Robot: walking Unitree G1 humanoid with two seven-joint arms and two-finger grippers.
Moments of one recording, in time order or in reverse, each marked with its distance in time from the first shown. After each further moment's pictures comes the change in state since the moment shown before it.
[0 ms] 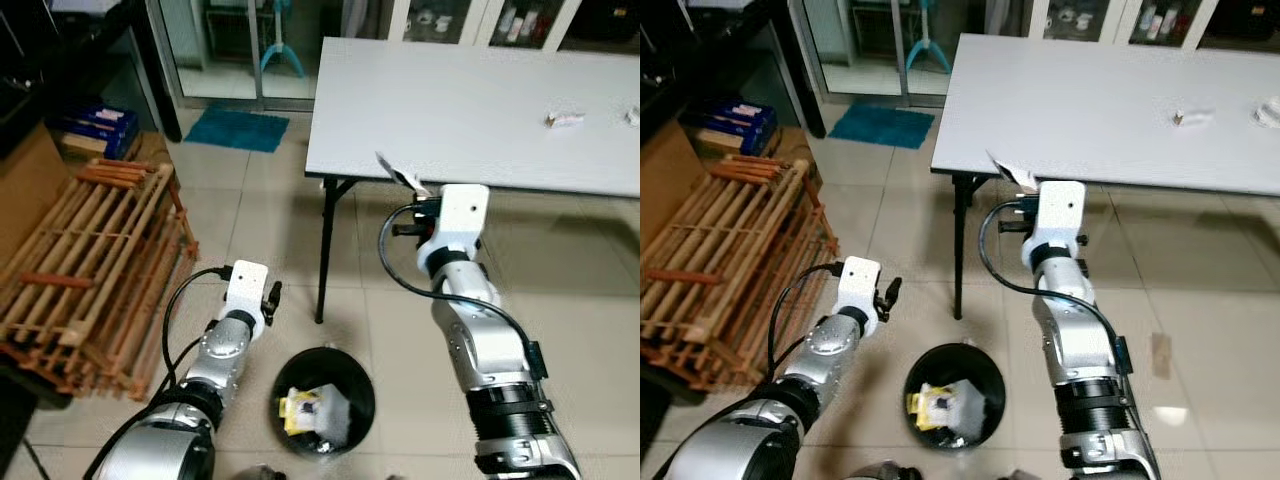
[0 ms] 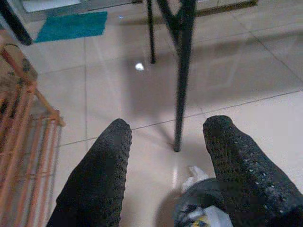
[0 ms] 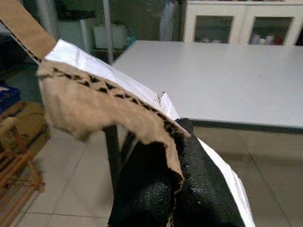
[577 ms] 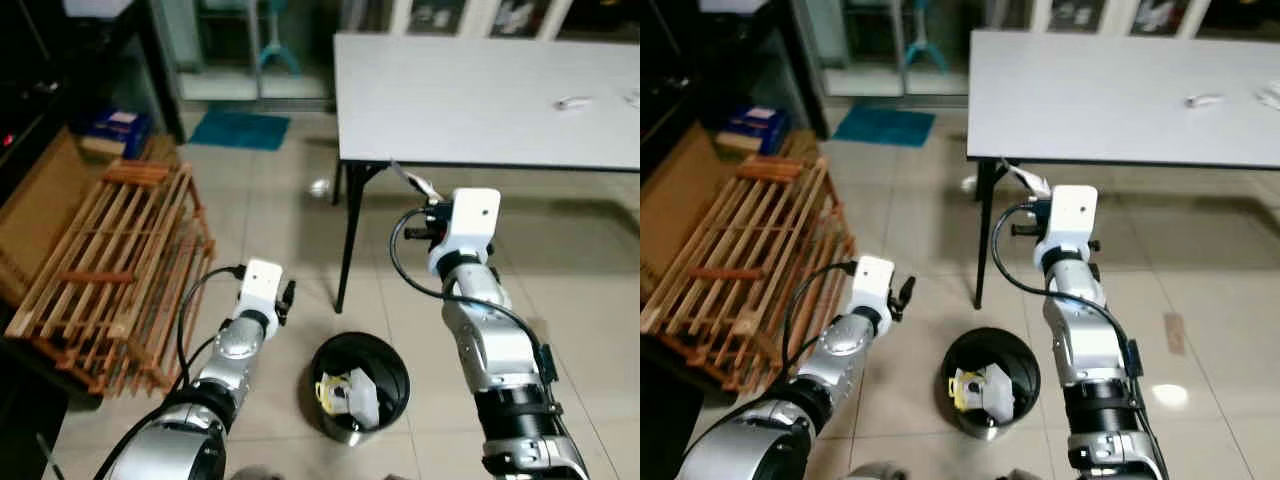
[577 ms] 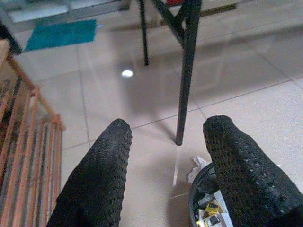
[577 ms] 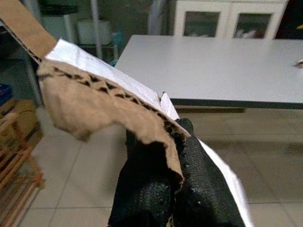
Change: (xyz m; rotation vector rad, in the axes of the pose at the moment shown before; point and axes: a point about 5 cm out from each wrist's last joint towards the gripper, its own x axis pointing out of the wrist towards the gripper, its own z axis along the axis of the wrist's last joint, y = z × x) left arm 0.003 -0.008 0.007 0.015 -0.026 -0.016; right arm -0.001 -0.005 -0.003 0.000 0.019 -0.017
